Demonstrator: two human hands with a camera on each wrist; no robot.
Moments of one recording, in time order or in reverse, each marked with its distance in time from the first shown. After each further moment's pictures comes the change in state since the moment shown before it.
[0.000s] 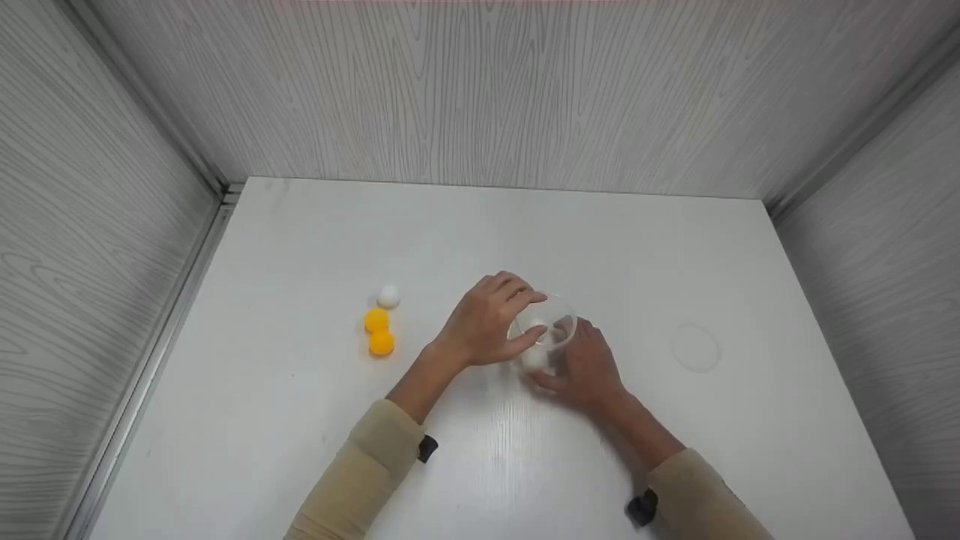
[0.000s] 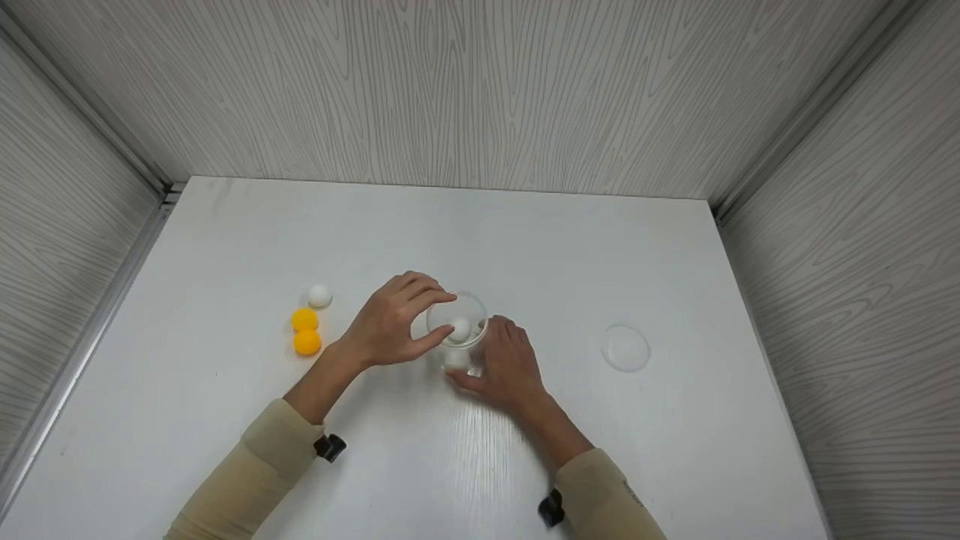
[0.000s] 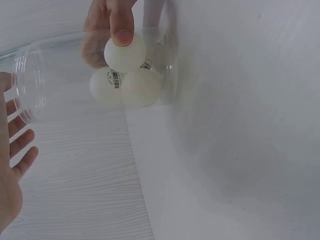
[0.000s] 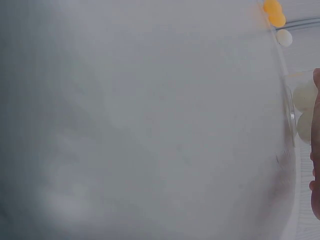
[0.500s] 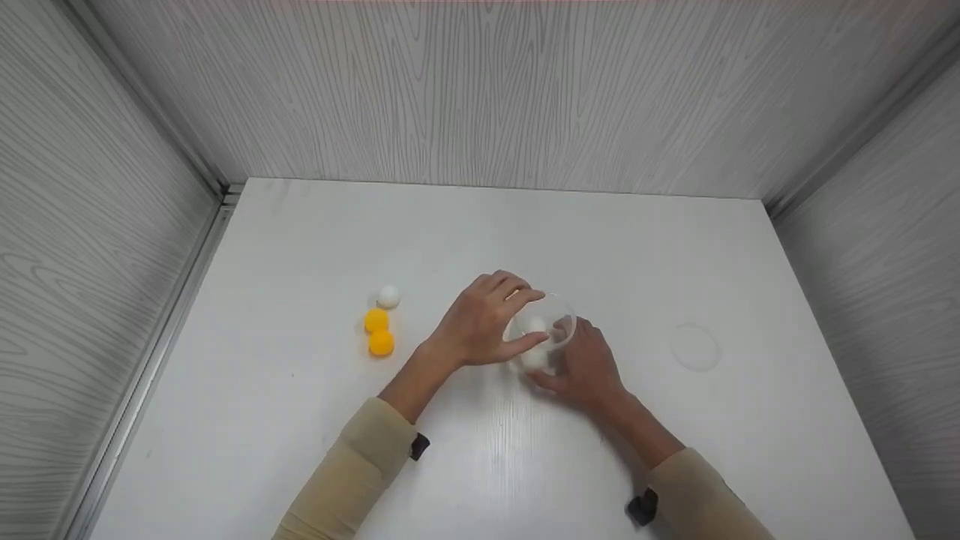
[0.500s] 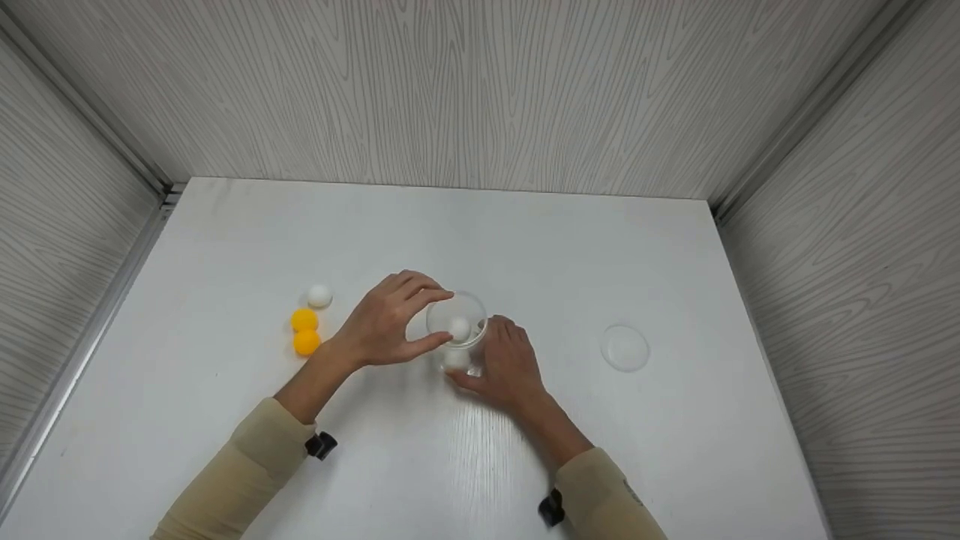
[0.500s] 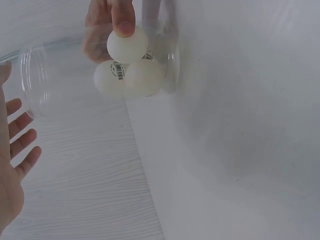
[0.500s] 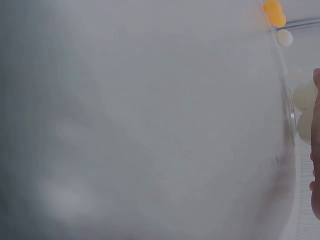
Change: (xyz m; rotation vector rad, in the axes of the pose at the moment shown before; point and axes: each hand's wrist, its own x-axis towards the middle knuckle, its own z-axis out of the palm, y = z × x) left_hand -0.001 -0.001 -0.009 0.030 -0.048 0.006; right_hand 0.001 0.000 -0.001 0.005 0.013 0.011
